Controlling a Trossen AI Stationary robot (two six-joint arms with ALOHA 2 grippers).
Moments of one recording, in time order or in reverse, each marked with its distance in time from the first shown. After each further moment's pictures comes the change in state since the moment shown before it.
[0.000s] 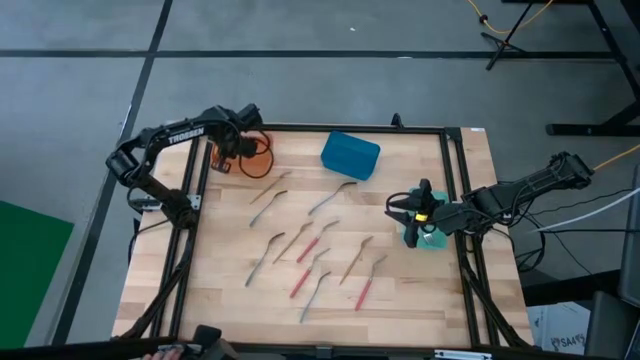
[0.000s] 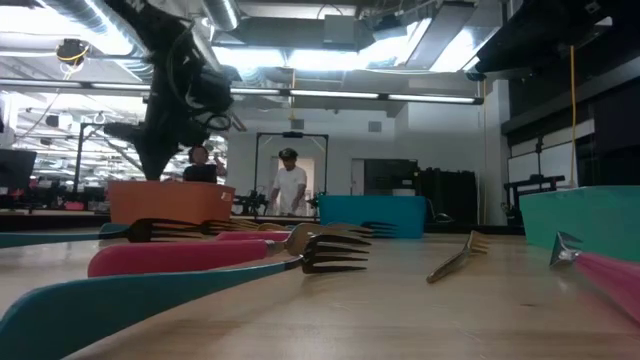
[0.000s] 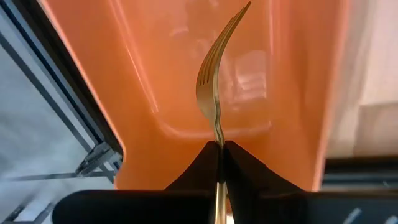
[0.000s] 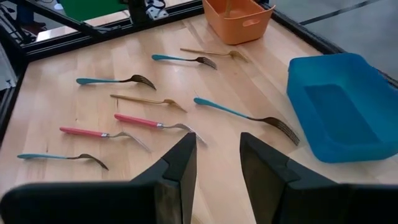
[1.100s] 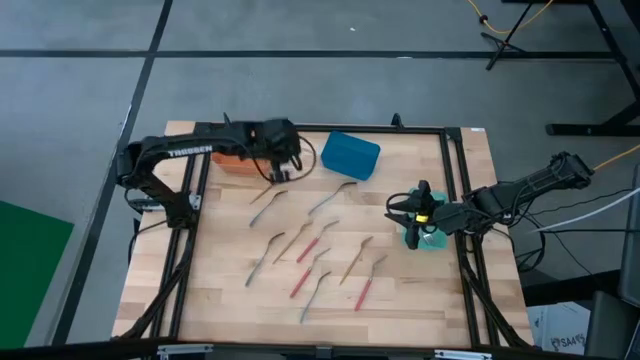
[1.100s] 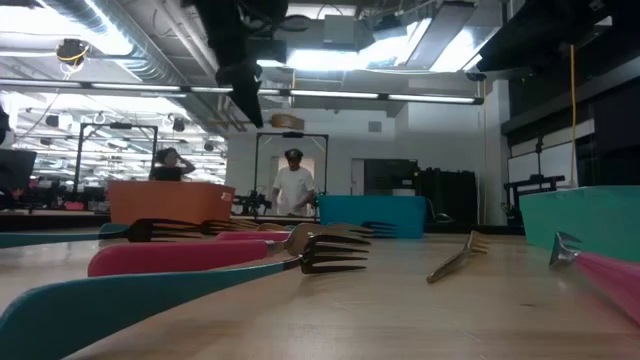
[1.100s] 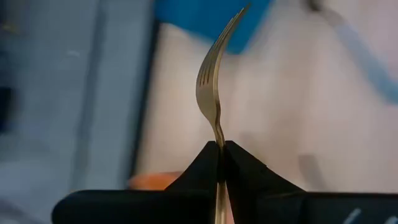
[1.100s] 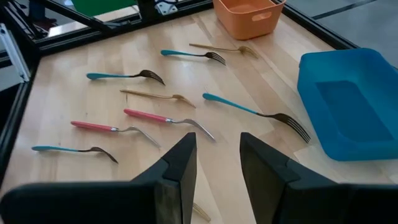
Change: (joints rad) left arm -0.455 0.023 0.322 0.167 0.012 -0.718; right arm 0.000 -0.001 0.000 0.000 -0.046 0.000
